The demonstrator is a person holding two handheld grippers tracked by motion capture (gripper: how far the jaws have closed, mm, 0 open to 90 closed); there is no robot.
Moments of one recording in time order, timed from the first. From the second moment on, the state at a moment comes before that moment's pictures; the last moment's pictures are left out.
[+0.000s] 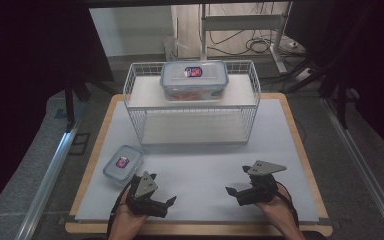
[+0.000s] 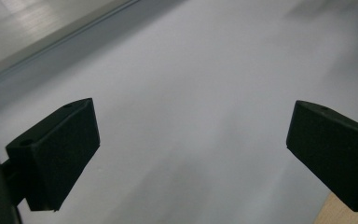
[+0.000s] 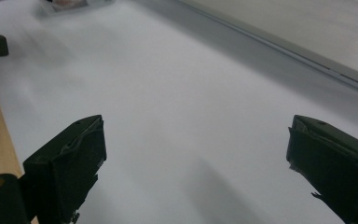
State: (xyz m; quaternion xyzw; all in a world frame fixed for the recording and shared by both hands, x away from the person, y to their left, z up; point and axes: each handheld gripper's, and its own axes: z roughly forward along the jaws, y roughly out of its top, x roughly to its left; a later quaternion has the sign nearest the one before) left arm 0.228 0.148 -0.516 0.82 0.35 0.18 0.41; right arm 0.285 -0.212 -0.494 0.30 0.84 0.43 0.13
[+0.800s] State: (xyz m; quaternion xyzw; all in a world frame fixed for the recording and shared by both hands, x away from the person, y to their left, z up) left arm 0.241 0.165 -0.502 0.81 0.39 0.18 0.39; right arm 0.292 -0.217 -0.501 0.30 0.85 0.42 0.13
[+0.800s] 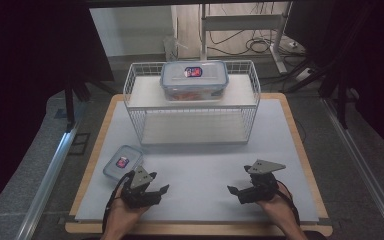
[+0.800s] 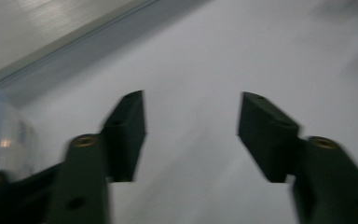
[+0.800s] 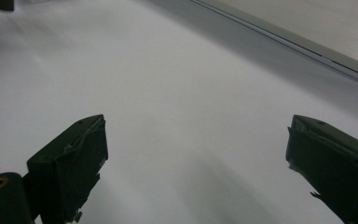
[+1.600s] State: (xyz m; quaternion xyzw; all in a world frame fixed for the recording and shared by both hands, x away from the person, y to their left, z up) left arm 0.286 0.322 -0.510 0.69 0.58 0.26 0.35; right arm 0.299 -0.222 -0.505 0.32 0.85 0.41 0.12
